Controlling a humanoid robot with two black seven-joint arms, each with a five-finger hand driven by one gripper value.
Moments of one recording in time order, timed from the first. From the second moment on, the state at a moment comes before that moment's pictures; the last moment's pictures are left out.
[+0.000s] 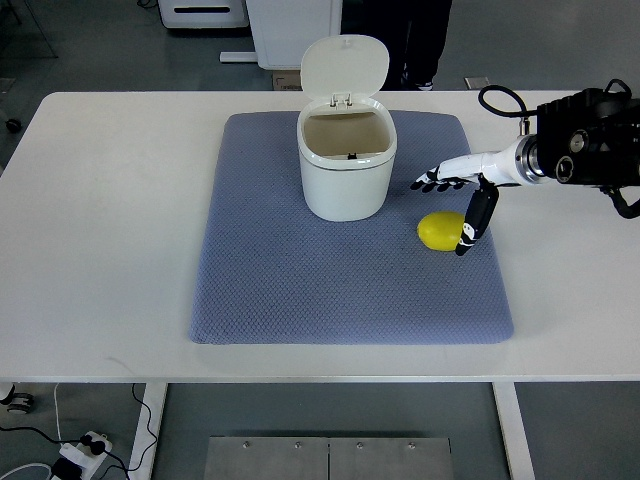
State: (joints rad) left arm -0.02 0.00 -0.10 -0.16 0.00 0.21 -0.12; right arm 1.86 -0.24 -1.06 1.20 -0.25 0.12 0.19
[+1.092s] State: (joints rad) left arm -0.02 0.00 -0.10 -0.16 0.00 0.21 -0.12; right arm 1.75 -0.22 -1.05 1.17 -0.25 0.01 0.19
